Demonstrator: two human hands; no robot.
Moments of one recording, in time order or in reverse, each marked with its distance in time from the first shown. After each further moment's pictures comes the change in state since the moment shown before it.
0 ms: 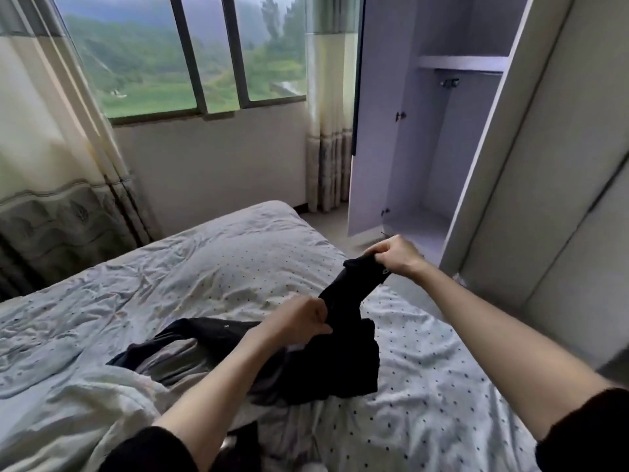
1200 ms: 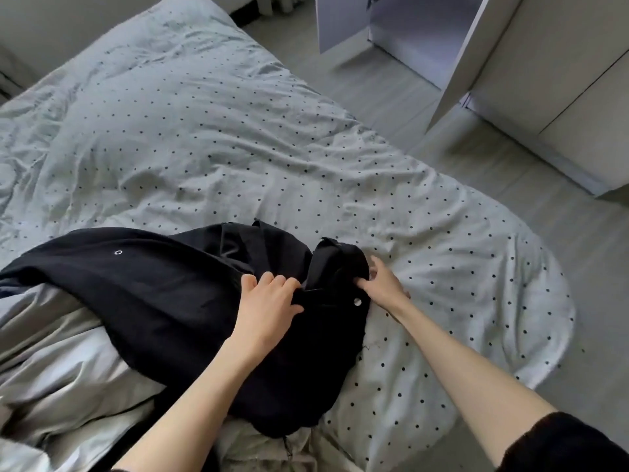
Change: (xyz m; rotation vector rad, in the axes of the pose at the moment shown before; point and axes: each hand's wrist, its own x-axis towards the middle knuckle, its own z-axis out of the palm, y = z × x) left_hand 0.079 -0.076 0.236 0.444 -0.159 -0.113; right_hand 0.010 0.291 0.233 0.302 -0.315 0.647
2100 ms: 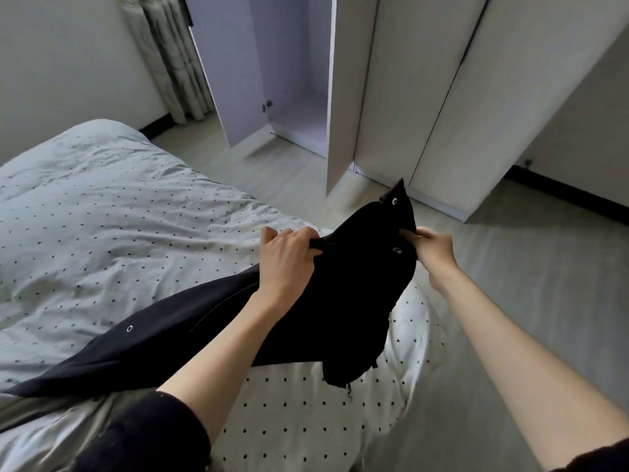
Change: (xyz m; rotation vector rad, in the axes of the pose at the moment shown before) left_hand 0.067 0.217 -0.151 -0.329 0.489 0.239; right_hand -0.095 0.050 -0.281 0.602 0.647 -0.171
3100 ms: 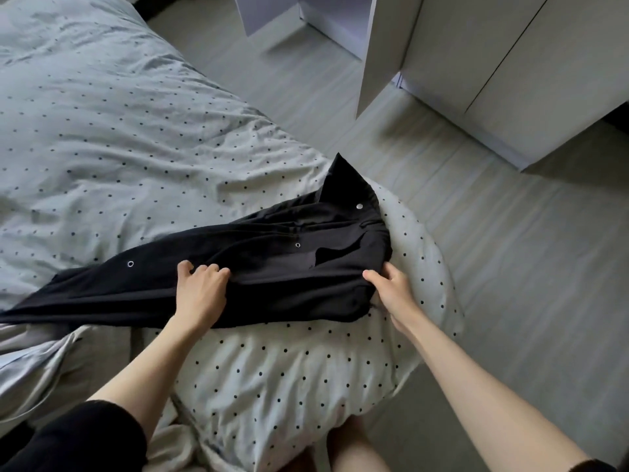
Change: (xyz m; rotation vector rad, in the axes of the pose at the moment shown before) left_hand -0.078 -0.134 0.109 0.587 -0.646 -0.273; right_hand 0.016 0.142 0.058 0.005 -0.390 0.326
